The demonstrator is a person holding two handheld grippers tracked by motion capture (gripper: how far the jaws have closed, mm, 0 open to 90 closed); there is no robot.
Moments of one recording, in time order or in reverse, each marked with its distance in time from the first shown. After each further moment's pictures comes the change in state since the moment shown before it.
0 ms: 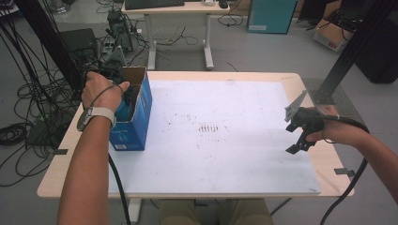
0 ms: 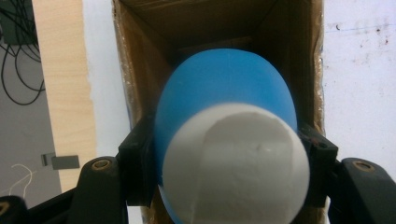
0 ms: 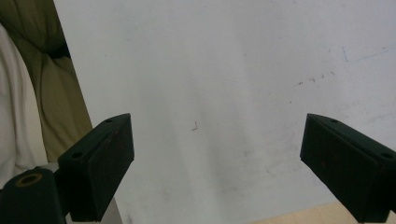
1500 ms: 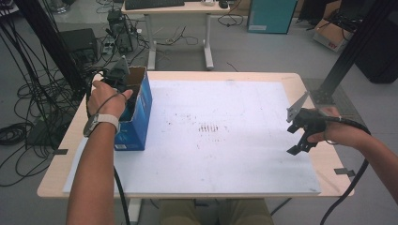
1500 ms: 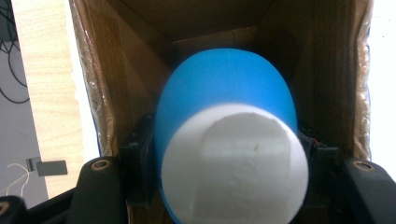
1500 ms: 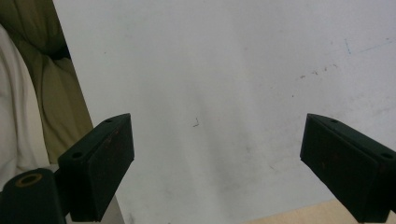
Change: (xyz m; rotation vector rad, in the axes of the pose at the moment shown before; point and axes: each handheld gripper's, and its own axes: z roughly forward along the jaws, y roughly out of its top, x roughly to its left) left arm -0.001 -0.001 0.026 0.022 -0.001 0.008; right arm -0.001 -0.007 0.002 -0.008 0.004 0.012
